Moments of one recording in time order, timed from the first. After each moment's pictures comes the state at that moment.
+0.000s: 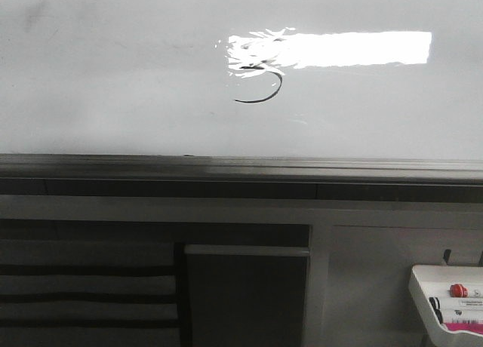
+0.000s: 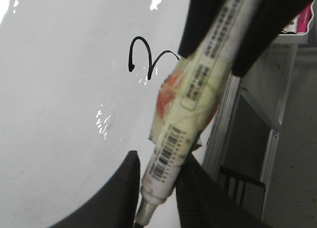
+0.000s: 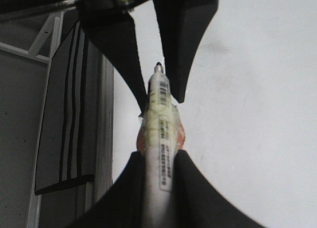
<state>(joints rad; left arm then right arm) -0.59 1.10 -0.98 -0.30 0.56 1.08 0.87 1.27 -1.14 -0.02 0.41 -0.87</state>
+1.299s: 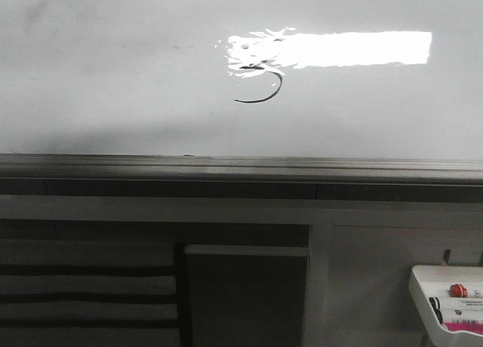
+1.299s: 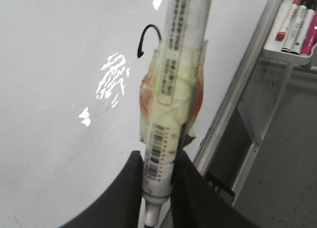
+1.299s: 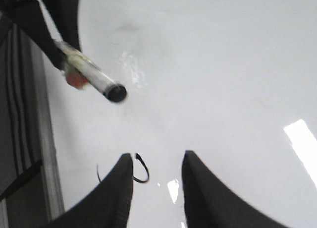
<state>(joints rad) -0.54 1.13 -0.98 -0.32 0.56 0.85 0.69 1.00 -1.14 -0.03 0.52 -0.77</state>
